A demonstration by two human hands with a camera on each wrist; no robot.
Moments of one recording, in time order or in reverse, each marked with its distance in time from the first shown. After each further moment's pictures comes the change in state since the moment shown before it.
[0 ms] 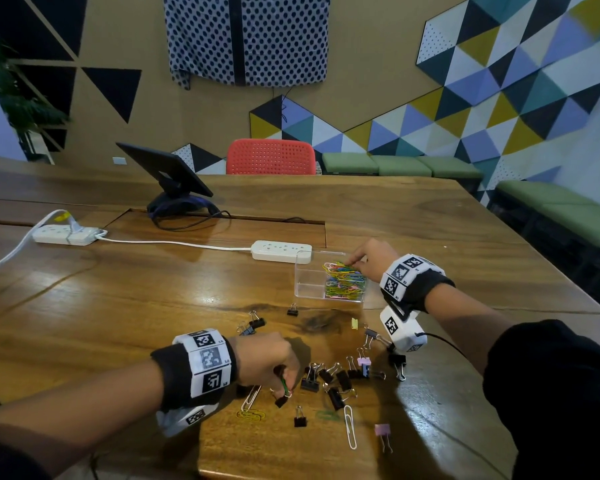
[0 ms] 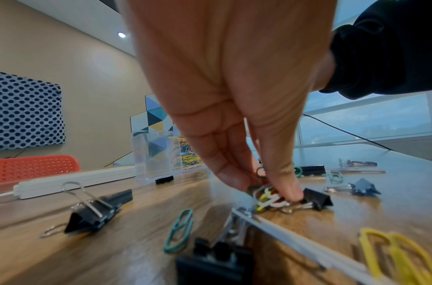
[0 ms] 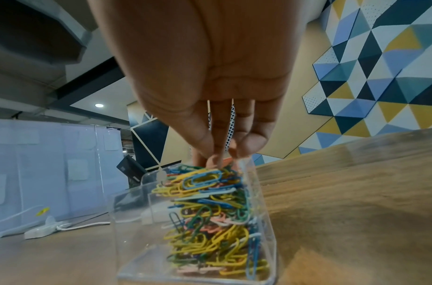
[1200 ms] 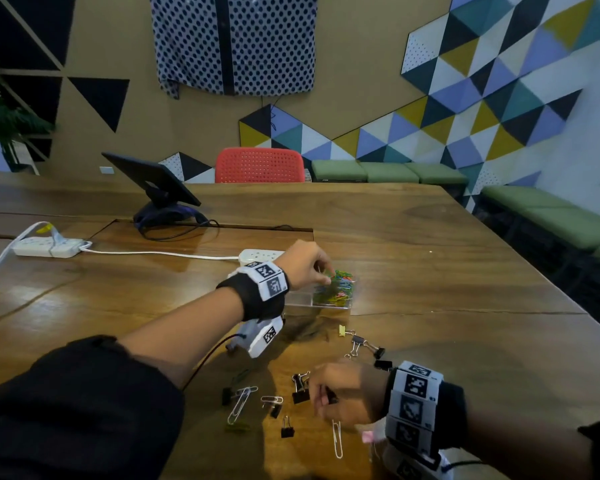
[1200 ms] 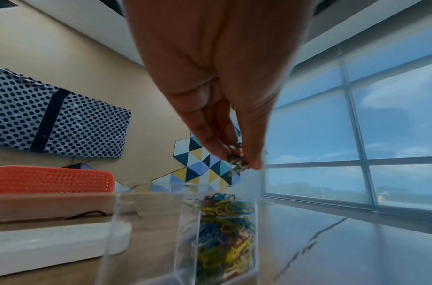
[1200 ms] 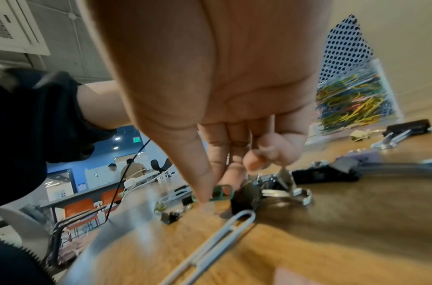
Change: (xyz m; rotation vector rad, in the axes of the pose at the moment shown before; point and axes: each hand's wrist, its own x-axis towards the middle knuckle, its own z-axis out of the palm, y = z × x) left_hand 0.084 0.005 -0.106 -0.062 0.600 -0.147; right_hand -0.154 -0.038 0.051 -0.021 -0.589 -0.420
